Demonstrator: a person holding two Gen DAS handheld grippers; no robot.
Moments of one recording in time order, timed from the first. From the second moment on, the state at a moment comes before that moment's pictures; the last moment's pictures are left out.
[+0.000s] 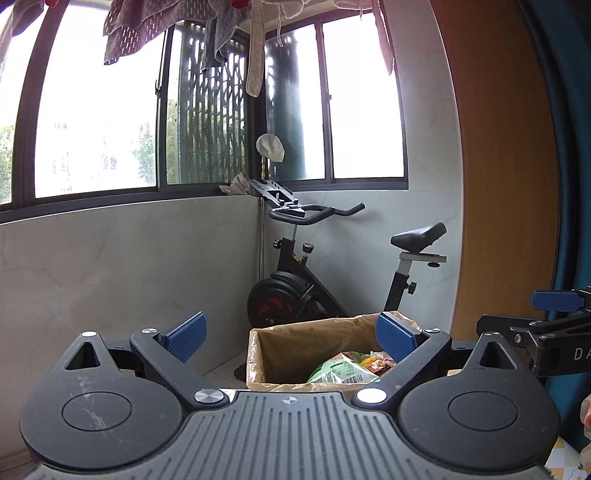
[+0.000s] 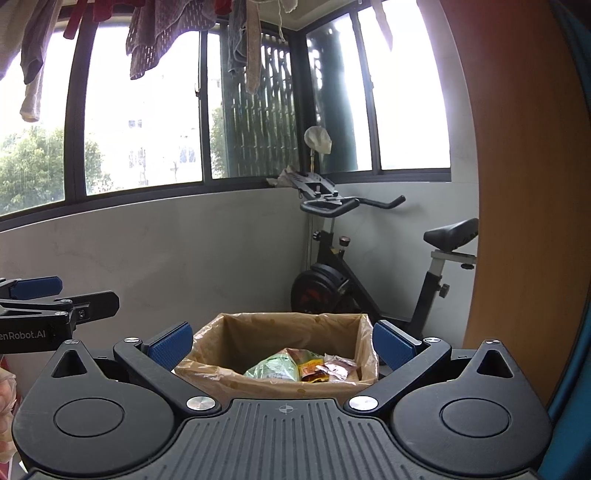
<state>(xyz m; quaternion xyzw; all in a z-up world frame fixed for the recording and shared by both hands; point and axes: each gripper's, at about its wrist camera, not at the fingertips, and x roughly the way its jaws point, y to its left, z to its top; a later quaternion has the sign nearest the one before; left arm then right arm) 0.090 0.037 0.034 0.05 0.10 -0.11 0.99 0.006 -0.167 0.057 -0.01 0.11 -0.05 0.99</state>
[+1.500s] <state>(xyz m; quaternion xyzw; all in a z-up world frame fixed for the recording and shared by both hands) 0.093 0.025 0.025 0.04 0.12 -0.08 0.99 0.004 -0.170 0.053 0.00 0.11 -0.06 0.99</state>
